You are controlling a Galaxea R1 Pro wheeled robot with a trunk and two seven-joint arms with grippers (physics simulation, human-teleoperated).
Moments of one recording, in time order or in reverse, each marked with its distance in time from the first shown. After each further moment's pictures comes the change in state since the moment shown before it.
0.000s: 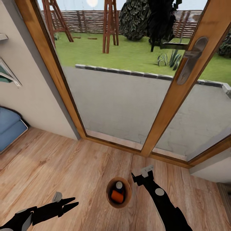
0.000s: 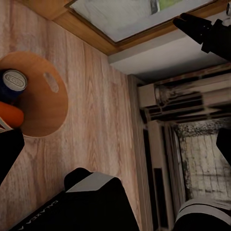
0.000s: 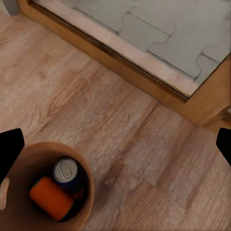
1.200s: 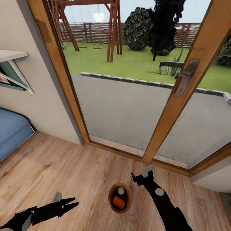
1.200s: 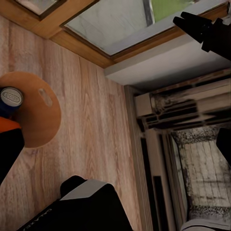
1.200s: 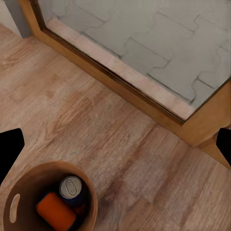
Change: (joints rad) left arm 0.000 0.000 -0.002 0.000 -0.001 0.000 0.000; right arm 0.000 0.000 0.000 0.000 0.001 -0.001 0.000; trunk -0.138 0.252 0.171
